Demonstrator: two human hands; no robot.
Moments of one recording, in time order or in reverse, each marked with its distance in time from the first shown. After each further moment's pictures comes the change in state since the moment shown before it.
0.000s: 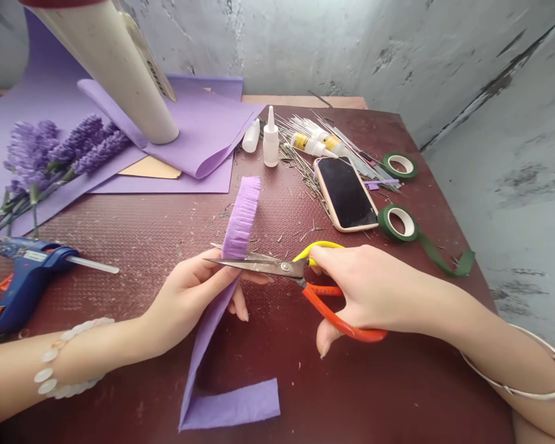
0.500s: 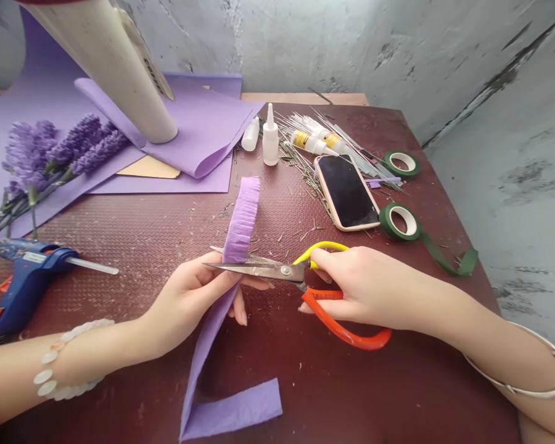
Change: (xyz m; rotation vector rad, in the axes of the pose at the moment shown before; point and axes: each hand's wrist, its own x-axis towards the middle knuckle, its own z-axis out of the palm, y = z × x) left_hand 0.000 0.002 -0.001 0.021 -0.033 -0.010; right_hand 0.003 0.002 0.005 0.067 -0.016 -0.008
